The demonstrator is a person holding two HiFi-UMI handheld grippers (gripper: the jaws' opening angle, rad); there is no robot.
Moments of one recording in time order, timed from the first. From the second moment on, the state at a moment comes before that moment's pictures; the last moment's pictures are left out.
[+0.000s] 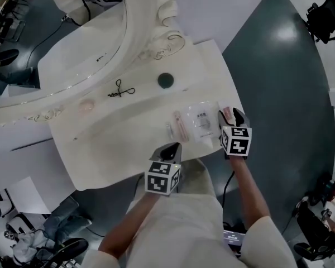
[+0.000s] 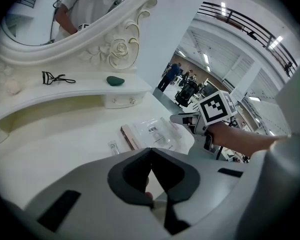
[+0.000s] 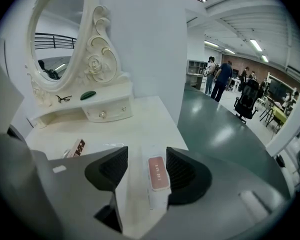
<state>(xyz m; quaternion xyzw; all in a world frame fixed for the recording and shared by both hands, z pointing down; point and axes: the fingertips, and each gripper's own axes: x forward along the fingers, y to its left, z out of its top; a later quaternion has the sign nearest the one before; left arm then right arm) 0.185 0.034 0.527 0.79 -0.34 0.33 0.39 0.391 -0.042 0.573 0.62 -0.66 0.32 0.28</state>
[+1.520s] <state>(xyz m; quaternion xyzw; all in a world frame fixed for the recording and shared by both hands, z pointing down) 0.073 0.027 0.408 0.79 -0.47 0.18 0.35 0.148 0.000 0.385 0.44 -0.85 0.23 0.15</state>
